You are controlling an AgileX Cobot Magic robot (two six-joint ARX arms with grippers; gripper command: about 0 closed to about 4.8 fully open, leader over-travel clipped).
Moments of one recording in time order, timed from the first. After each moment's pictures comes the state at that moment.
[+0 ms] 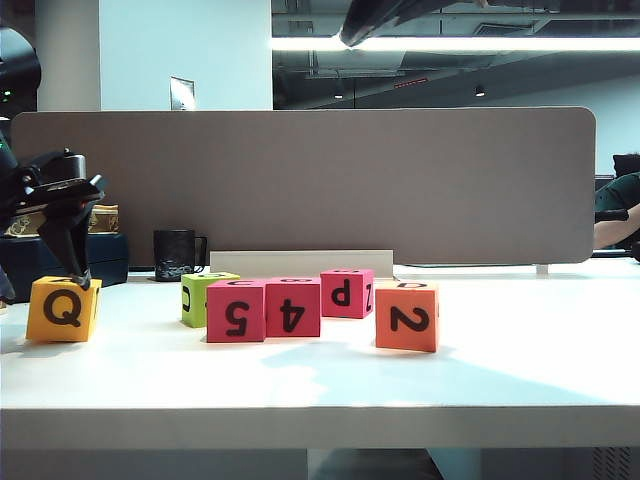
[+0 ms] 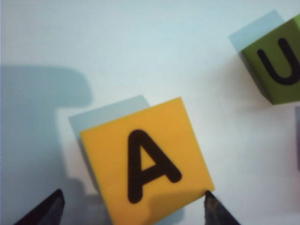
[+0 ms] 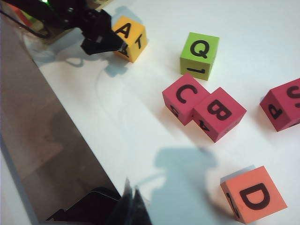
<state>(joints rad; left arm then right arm) -0.09 1.49 0.90 -0.39 0.13 -0.13 0.68 1.32 1.27 -0.67 -0.29 -0.05</state>
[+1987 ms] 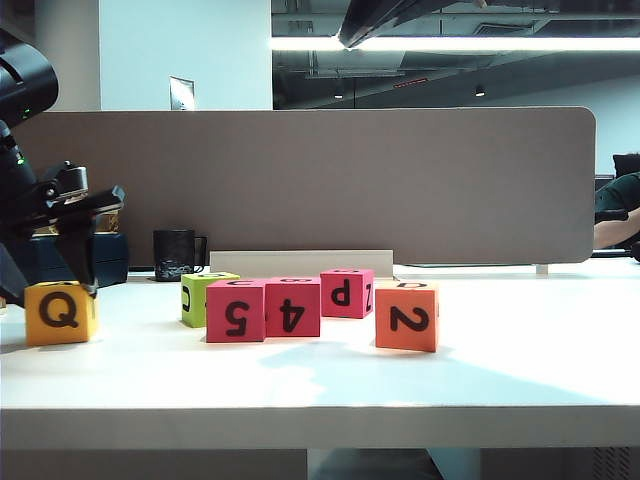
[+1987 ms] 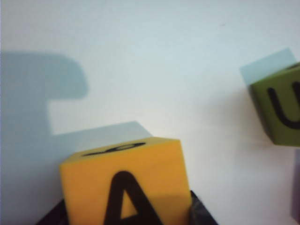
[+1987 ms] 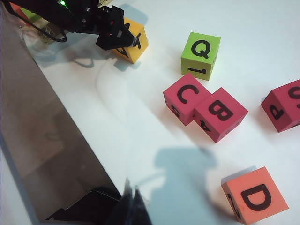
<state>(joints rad) -0.11 1.55 0.90 -0.30 0.10 -0.30 0.68 1.33 1.27 -0.67 -0.28 -0.05</state>
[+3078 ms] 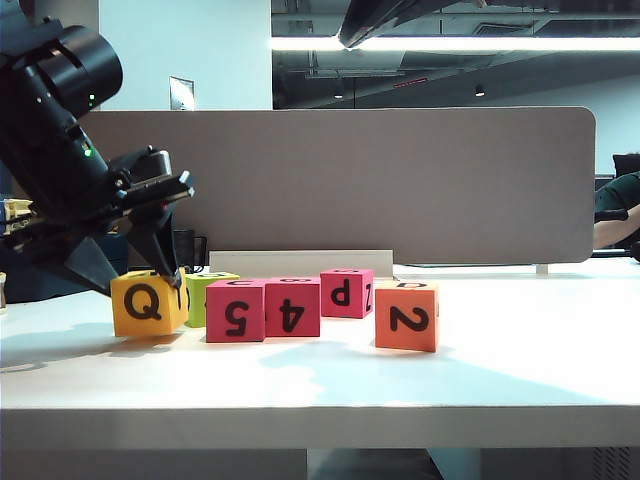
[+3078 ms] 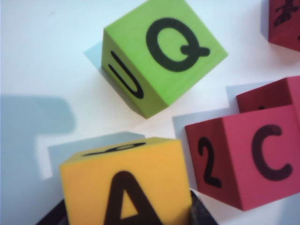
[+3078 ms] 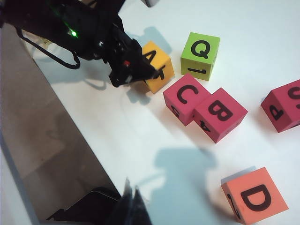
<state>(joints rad) -0.30 1.56 0.90 -0.22 0.16 -0.21 0.68 1.33 1.27 -0.67 -0.28 -0.05</state>
